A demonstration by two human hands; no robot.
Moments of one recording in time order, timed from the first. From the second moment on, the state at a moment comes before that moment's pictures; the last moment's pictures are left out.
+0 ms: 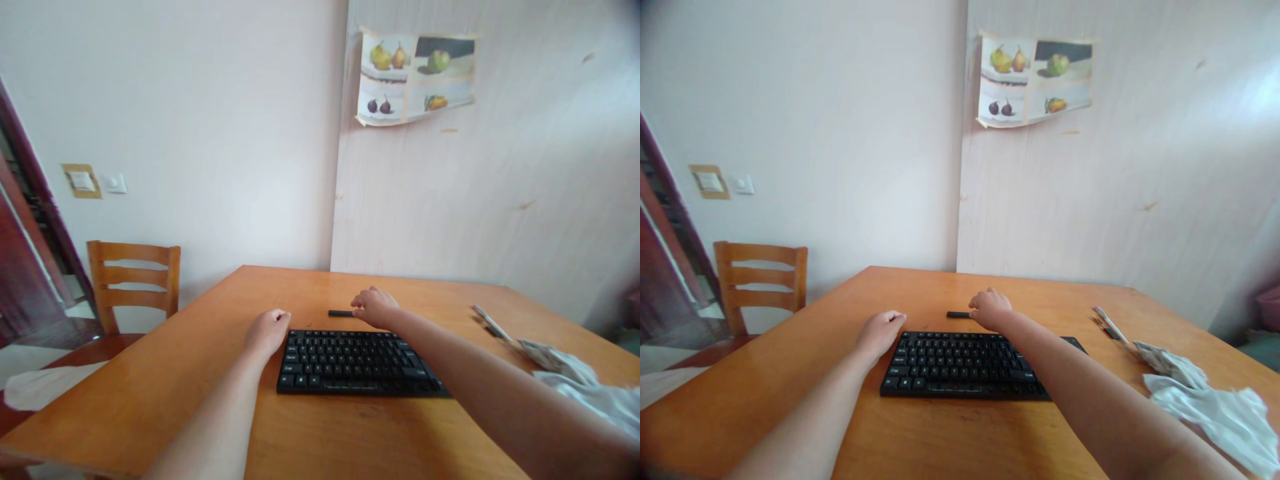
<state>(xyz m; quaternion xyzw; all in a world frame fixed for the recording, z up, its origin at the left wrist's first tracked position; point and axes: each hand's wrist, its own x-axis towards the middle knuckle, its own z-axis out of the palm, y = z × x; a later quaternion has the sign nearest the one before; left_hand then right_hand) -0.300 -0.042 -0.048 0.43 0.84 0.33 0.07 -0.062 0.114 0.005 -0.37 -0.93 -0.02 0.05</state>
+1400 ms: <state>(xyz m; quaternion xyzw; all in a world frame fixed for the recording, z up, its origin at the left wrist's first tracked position) -0.251 -0.076 -0.014 0.65 0.70 0.27 0.09 -0.005 -0.012 0.013 -0.20 -0.98 0.06 0.09</state>
